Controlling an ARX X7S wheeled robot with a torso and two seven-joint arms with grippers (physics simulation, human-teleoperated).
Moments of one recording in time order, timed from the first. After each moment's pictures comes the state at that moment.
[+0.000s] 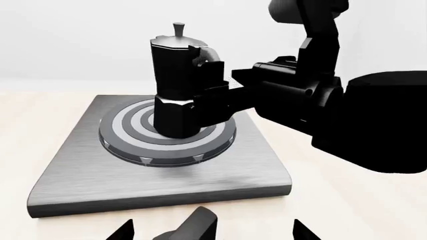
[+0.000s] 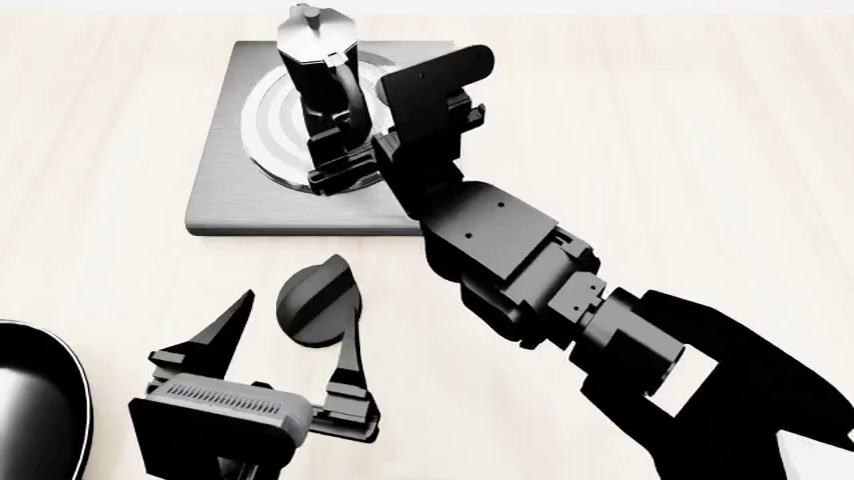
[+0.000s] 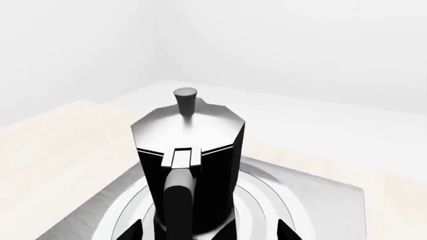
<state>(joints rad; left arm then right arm) -0.02 -0.47 0.38 0.70 -0.39 -0.26 -0.42 1.33 0.10 -1.27 0.60 1.00 -0.07 0.33</state>
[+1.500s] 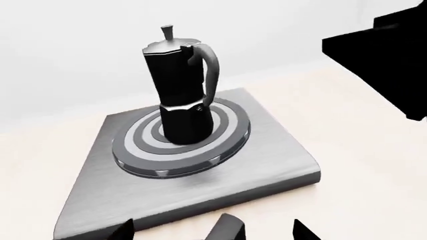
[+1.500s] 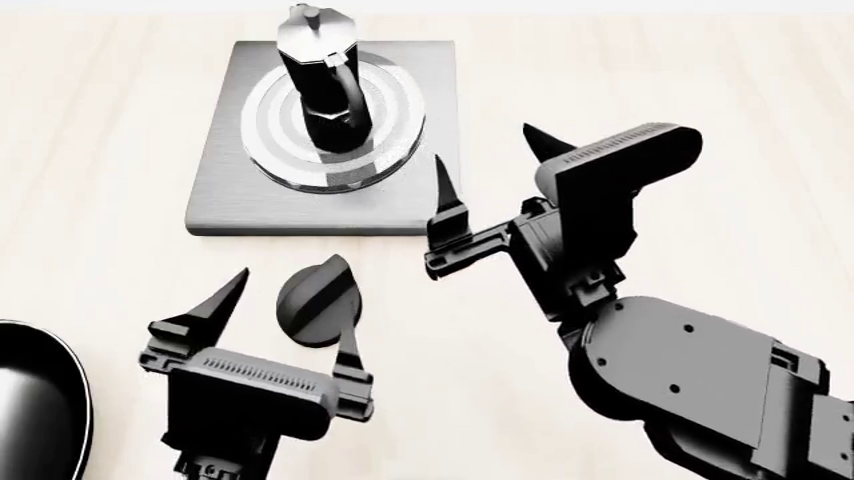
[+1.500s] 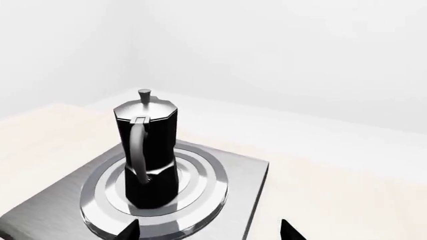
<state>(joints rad) -0.14 -0.53 0.44 0.68 -0.29 -0.39 -0.44 1.19 0.72 -1.29 -0.32 0.99 0.01 0.71</state>
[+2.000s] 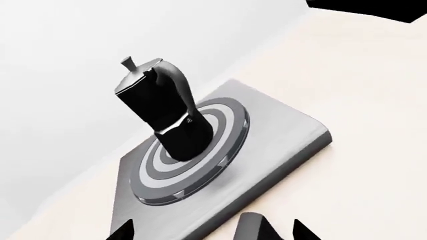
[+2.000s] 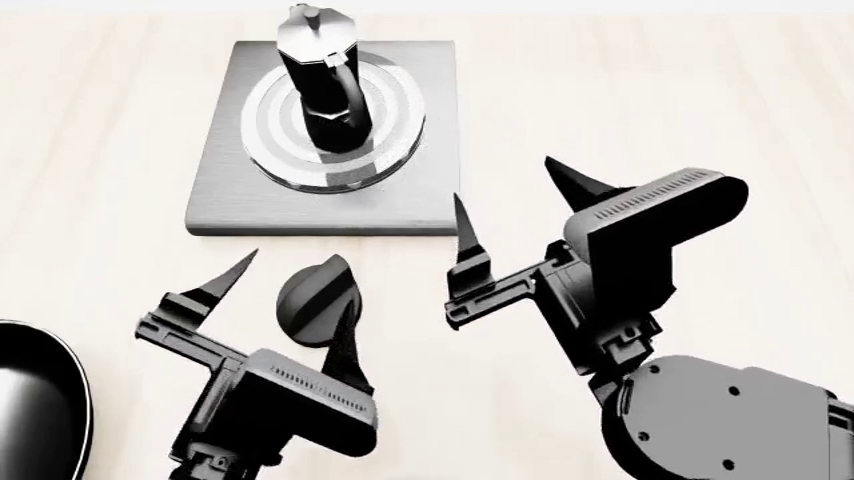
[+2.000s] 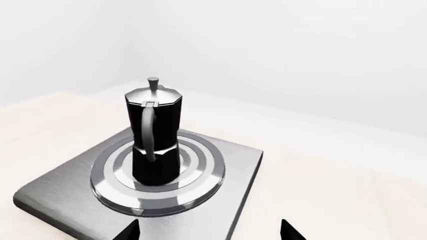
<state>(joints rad) -0.29 -0.67 0.62 0.77 -0.05 -0.66 -0.41 1.14 0.85 -1.32 -0.51 0.95 0.03 0.79</state>
